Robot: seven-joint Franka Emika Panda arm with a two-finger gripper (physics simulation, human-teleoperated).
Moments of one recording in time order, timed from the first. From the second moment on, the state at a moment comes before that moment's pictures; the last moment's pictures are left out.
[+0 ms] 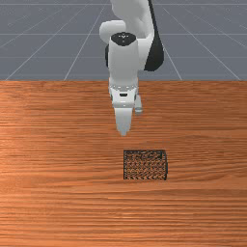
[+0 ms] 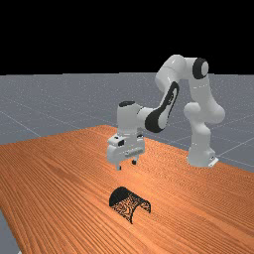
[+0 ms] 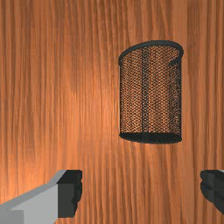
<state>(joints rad) 0.00 0.39 0.00 -1.96 0.00 2.36 -0.79</state>
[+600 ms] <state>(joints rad) 0.02 0.39 -0.01 -1.96 0.00 2.36 -0.71</state>
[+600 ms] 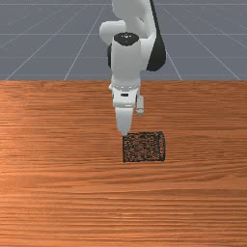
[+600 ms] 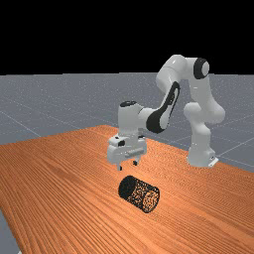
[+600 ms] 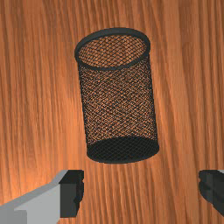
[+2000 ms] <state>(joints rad) 0.36 0.72 0.03 -1.71 -0.08 2.40 -0.28</state>
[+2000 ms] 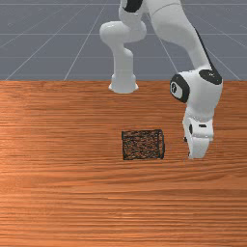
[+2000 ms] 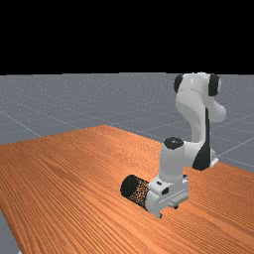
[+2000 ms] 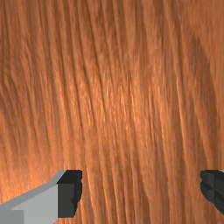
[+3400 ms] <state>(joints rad) 0.60 0.82 -0.29 -1.65 -0.46 2.10 -0.04</state>
